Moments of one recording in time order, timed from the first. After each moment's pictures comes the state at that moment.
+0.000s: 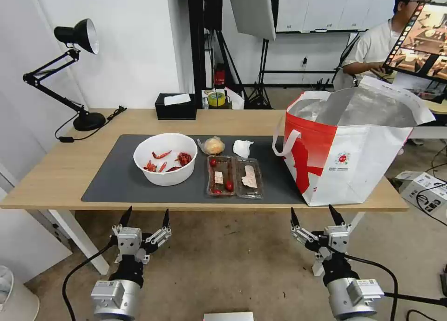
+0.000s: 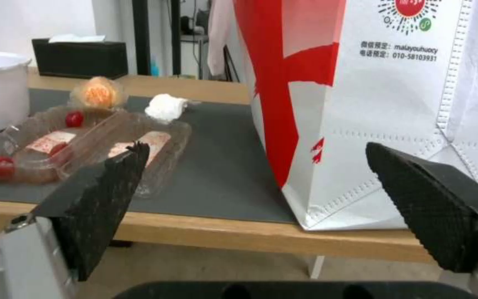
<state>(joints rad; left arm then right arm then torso) 1.80 -1.50 -0.55 -2.30 0.00 0.00 0.00 -1.80 1.50 0.55 2.30 0.00 0.00 0.00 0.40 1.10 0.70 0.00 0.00</state>
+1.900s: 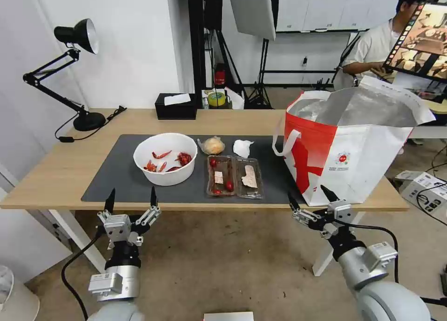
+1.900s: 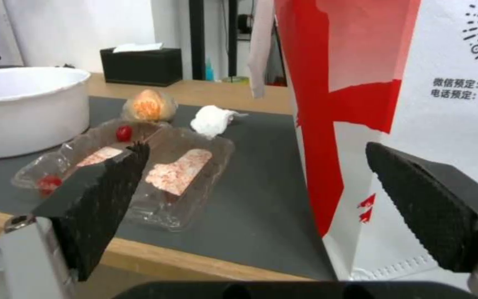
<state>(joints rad) 1.70 -1.53 -0.53 -2.25 0.01 -0.16 -0.13 -1.64 1.16 0.59 2.28 0.36 -0.14 -0.02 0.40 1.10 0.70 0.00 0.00</state>
